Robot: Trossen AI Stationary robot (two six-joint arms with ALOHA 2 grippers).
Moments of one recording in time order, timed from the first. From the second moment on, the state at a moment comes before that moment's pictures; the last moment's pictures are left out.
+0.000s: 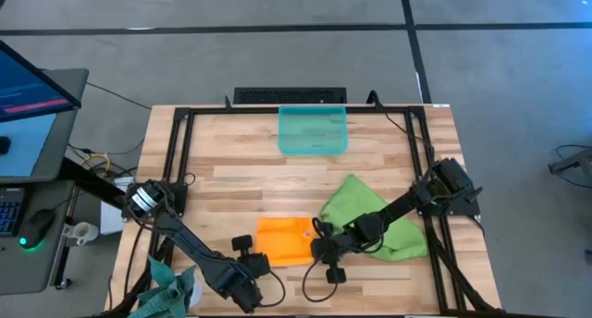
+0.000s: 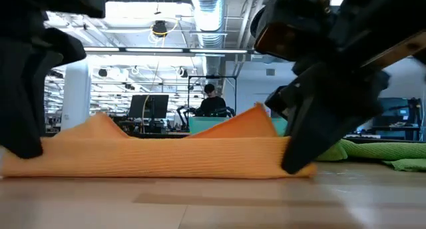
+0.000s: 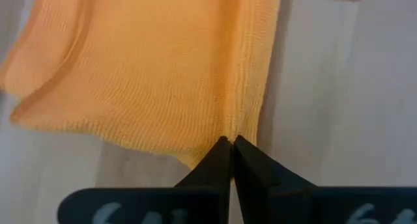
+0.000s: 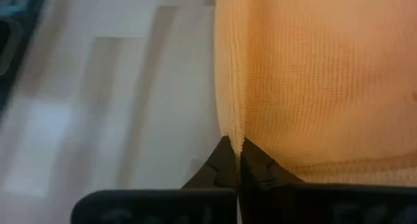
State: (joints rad) left arm -0.77 2.00 1.34 -0.82 -0.39 -0.95; right arm 0.50 1.94 1.02 0.00 -0.01 0.33
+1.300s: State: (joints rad) left arm -0.76 1.98 1.35 -0.73 -0.25 -1.24; right arm 0.26 1.94 1.06 -0.07 -0.44 0.93
